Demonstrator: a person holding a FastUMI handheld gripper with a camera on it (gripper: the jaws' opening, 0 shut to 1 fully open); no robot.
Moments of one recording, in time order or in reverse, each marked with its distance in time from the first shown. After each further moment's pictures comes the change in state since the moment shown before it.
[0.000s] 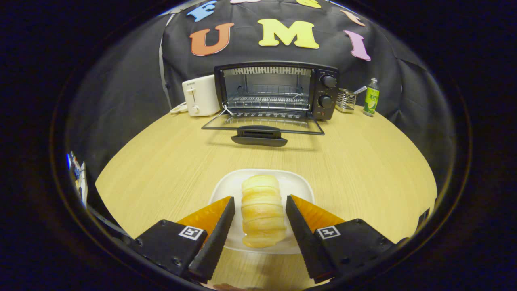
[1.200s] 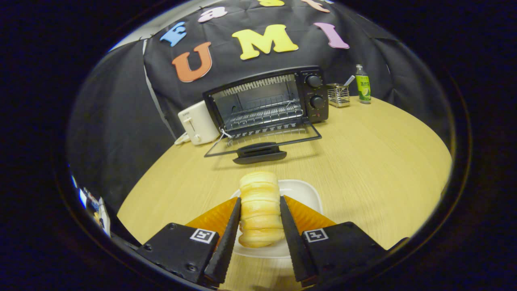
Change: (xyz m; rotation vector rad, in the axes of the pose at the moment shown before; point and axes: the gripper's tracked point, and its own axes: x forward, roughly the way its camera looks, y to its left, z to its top) arm -0.004 0.012 0.040 0.282 -0.141 0.157
